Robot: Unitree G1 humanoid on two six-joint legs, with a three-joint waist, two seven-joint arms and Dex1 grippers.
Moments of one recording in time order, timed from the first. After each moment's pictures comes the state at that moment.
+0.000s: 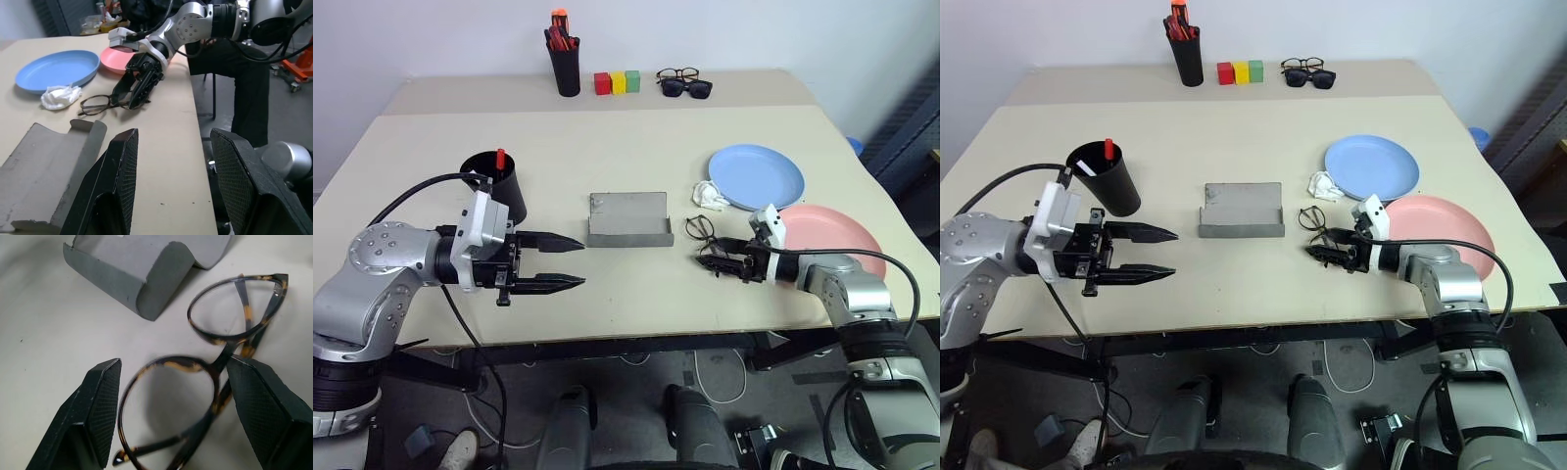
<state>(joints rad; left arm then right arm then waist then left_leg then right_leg) -0.33 0.83 0.14 -0.37 -0.65 0.44 -1.27 -0.50 -0.60 0.00 0.34 0.40 0.52 1.06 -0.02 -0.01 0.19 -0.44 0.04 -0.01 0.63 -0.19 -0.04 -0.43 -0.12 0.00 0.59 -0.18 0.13</state>
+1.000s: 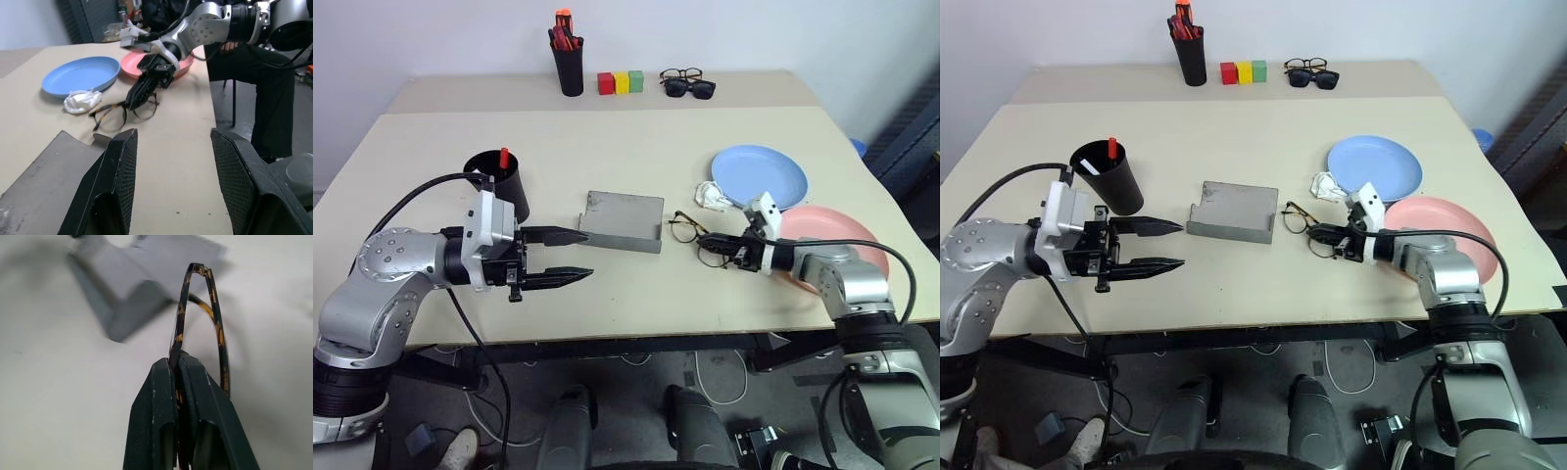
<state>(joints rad) -0.30 0.80 0.13 -0.40 -0.64 0.43 -1.17 -0.55 -0.64 -0.04 0.30 0.37 0.51 1.01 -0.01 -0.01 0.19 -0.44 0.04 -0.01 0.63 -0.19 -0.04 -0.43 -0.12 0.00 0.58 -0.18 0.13</state>
